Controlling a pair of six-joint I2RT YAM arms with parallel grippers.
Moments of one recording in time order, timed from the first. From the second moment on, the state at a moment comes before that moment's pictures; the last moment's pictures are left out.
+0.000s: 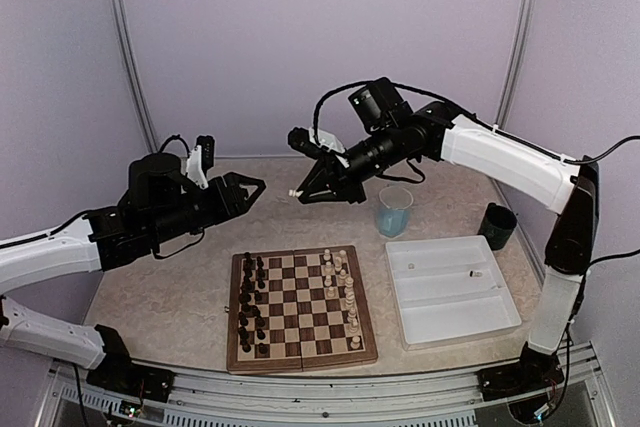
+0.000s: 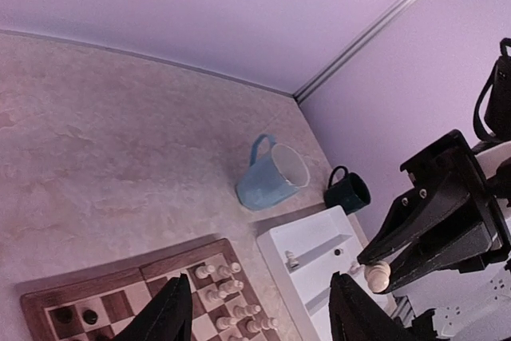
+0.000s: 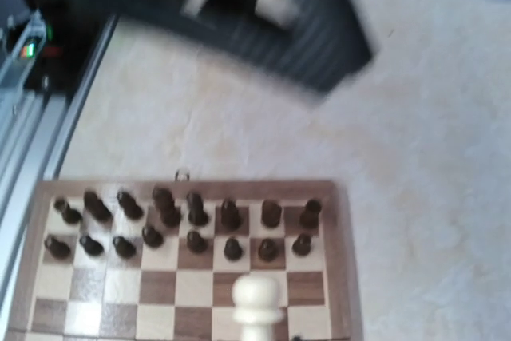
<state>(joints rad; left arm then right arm) -0.81 1.09 0.80 0.03 -0.13 -0.72 0.83 1.89 1.87 -0.74 -0.66 -0.60</state>
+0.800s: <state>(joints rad) -0.88 1.29 0.83 0.28 0.12 -0.79 0.83 1.87 1.81 -0.70 -0.70 -0.53</state>
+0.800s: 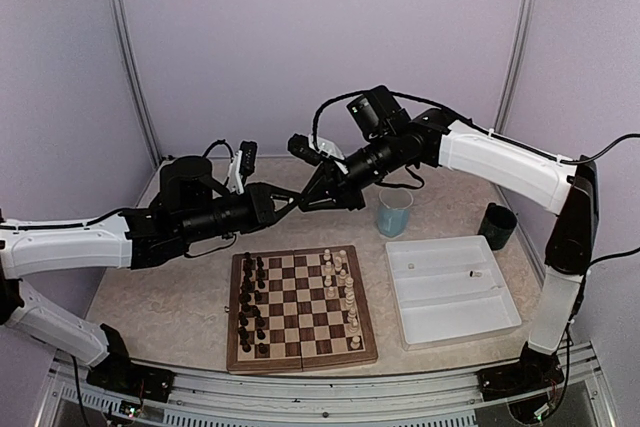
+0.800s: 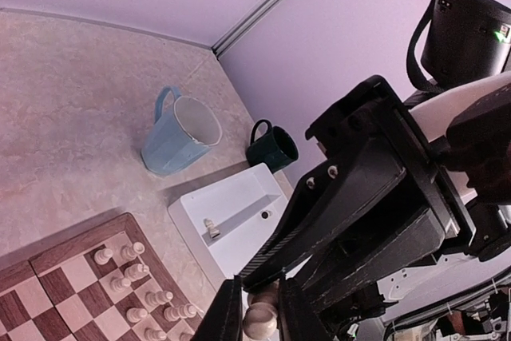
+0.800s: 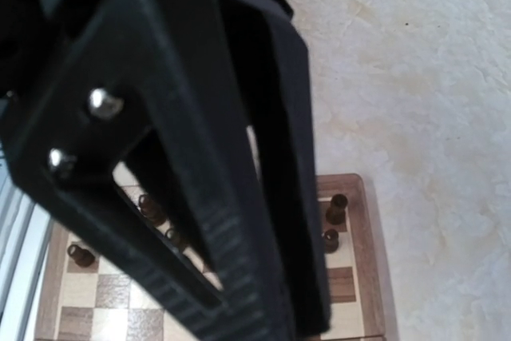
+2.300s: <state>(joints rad) -1.22 1.79 1.18 -0.28 -0.19 -0.49 0.26 1.51 1.06 -0.32 -0.59 -0.51</state>
